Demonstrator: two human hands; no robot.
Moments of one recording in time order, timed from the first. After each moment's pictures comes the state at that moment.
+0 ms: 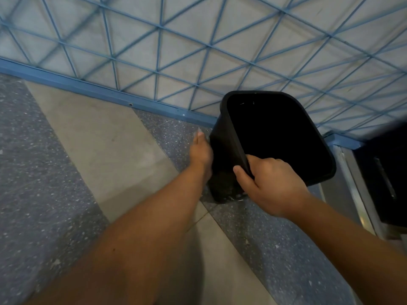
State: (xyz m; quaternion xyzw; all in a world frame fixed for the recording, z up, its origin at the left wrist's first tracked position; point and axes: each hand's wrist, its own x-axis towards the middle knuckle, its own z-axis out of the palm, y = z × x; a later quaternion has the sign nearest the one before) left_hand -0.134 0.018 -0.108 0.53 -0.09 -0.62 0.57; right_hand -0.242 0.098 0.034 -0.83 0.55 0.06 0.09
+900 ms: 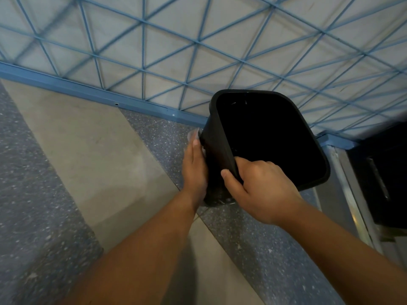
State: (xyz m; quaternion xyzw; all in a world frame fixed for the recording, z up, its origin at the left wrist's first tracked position) left_hand -0.156 0.038 -0.162 0.50 -0.24 -0.56 0.61; right_hand -0.243 0.093 0.035 -0.83 0.54 0.05 0.10
